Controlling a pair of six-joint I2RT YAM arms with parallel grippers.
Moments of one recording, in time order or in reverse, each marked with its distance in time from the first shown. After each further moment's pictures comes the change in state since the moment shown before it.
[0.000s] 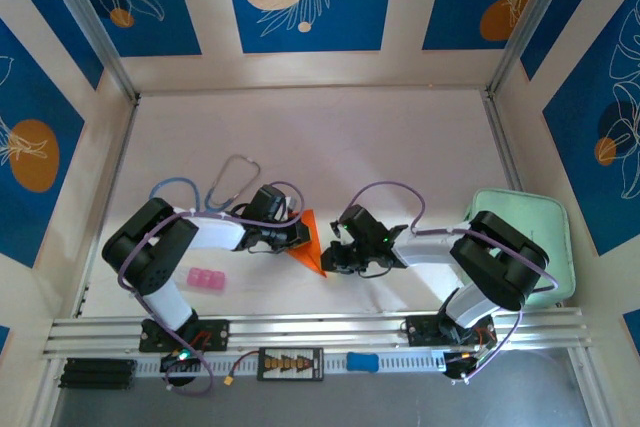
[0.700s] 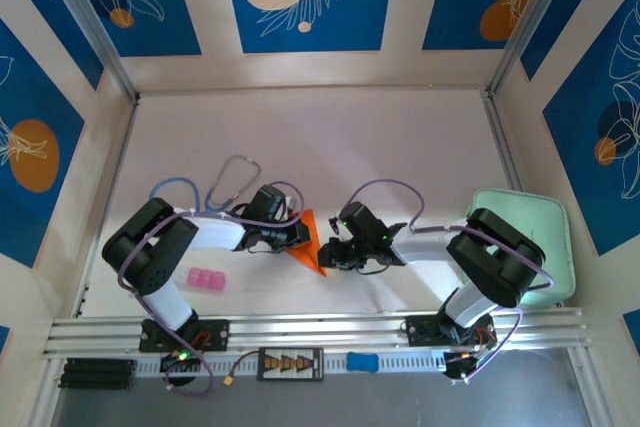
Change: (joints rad) left arm 0.000 0.000 0.000 0.000 -0.003 0.000; right arm -0.015 0.019 0.017 0.033 -0.018 -0.002
